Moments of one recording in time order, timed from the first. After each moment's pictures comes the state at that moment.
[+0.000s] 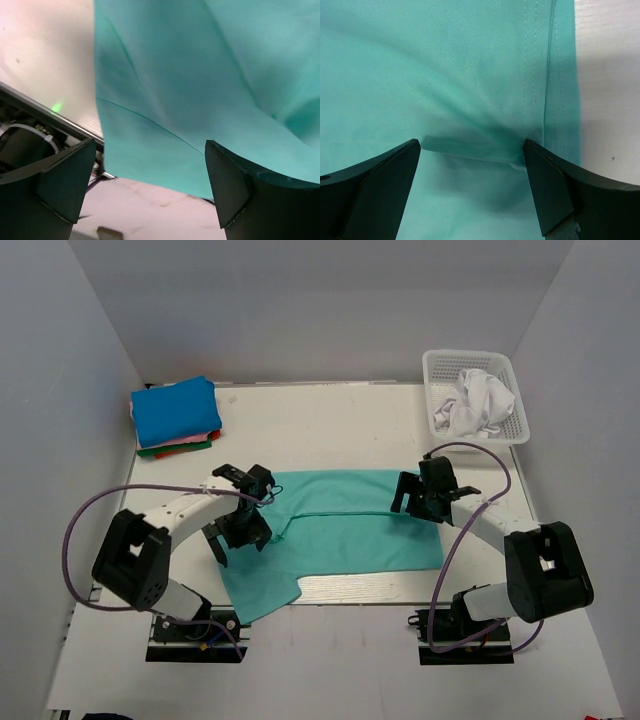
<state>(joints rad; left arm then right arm) -0.55 1.49 0.94 -1.18 -0.20 -1.09 0.32 1.38 0.64 -0.24 0.01 0.47</state>
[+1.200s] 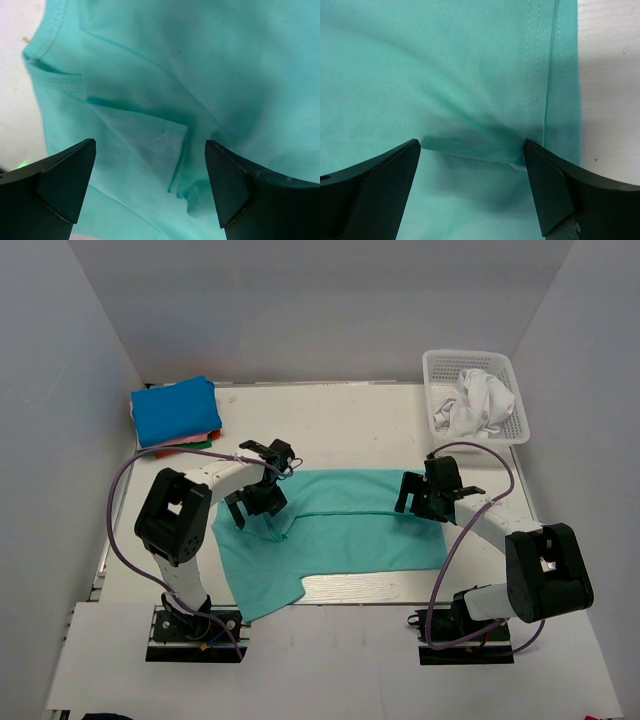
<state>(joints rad) -0.53 1.81 1.22 -1.04 -0.37 -1.06 0.27 1.37 0.64 -0.24 -0.01 0.42</state>
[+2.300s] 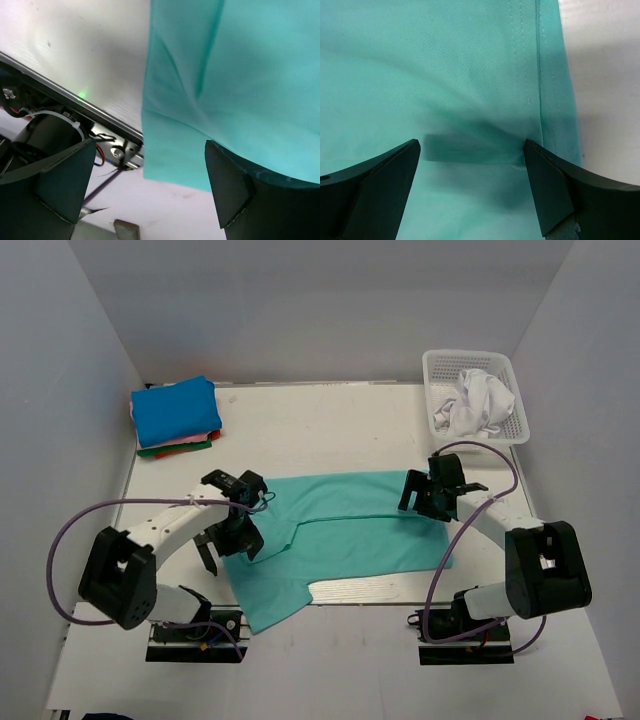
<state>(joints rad) -0.55 1.39 0.89 -1.26 -0.19 -1.06 0.24 1.39 0.67 -0.28 -0.01 0.43</state>
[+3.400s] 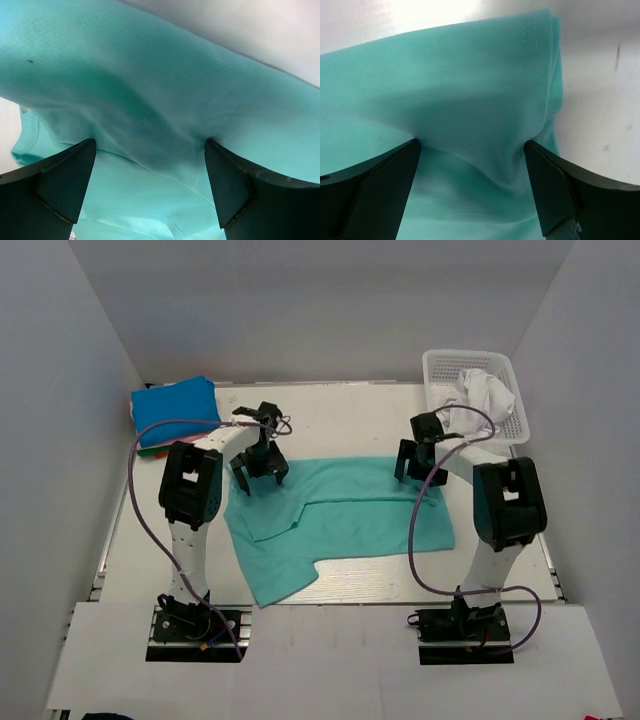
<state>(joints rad) -0.35 2.11 1.59 -1.00 -0.18 -0.78 0.24 1.82 1.13 -0.46 0.15 0.36</state>
